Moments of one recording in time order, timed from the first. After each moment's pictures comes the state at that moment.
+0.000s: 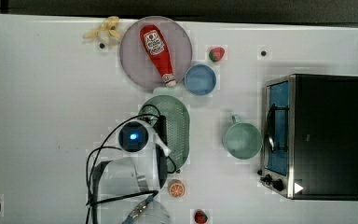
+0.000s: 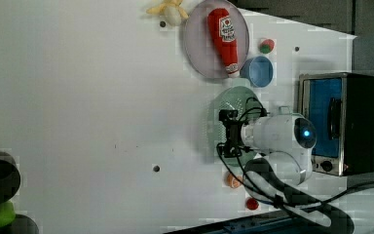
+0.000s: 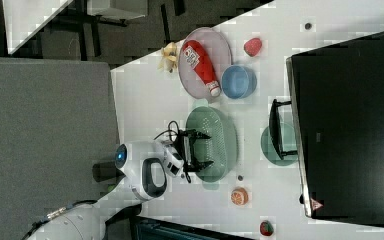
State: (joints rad) arm 0.19 0.40 0.07 -2.46 -0.02 1.21 0.99
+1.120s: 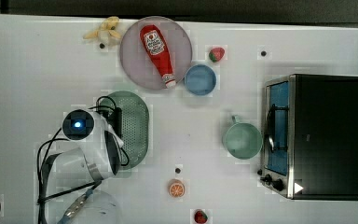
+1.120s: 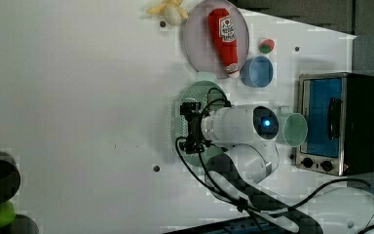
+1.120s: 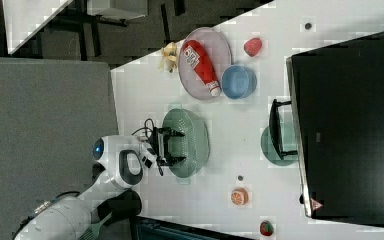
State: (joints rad) arm 0.42 0.50 0.07 -2.23 0.12 1.11 1.12
